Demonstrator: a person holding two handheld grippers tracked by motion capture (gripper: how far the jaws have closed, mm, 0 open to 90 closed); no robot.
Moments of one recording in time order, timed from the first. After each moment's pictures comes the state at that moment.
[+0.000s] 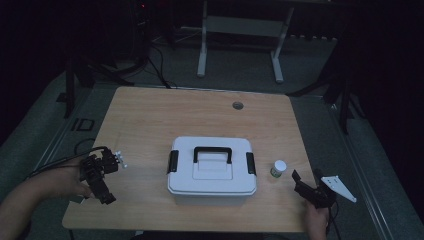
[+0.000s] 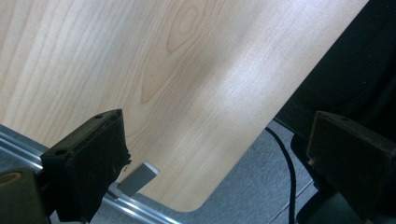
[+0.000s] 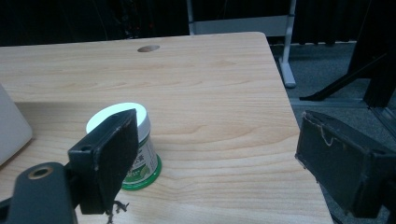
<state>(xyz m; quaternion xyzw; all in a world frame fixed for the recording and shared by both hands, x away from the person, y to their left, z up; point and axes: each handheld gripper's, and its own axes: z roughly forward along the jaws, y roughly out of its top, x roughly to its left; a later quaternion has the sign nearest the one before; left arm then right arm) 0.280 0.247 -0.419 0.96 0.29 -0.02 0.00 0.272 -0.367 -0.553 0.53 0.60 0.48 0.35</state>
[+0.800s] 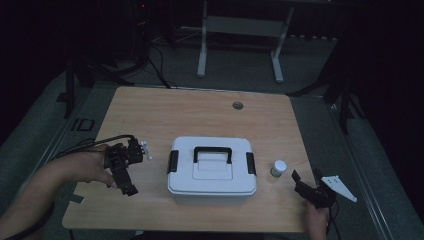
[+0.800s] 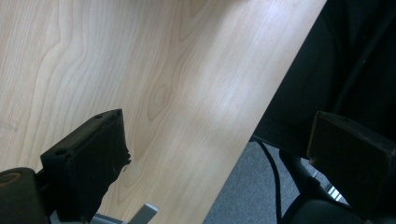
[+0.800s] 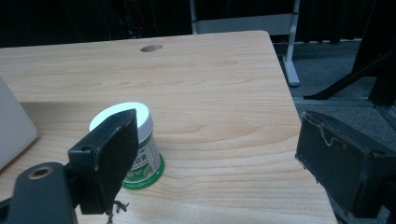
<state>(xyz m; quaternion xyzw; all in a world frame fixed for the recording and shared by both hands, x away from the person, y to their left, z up) 0.296 0.186 -0.384 0.98 0.22 -0.03 0.03 0.272 -0.368 -0.554 0.53 0.60 0.49 0.34</state>
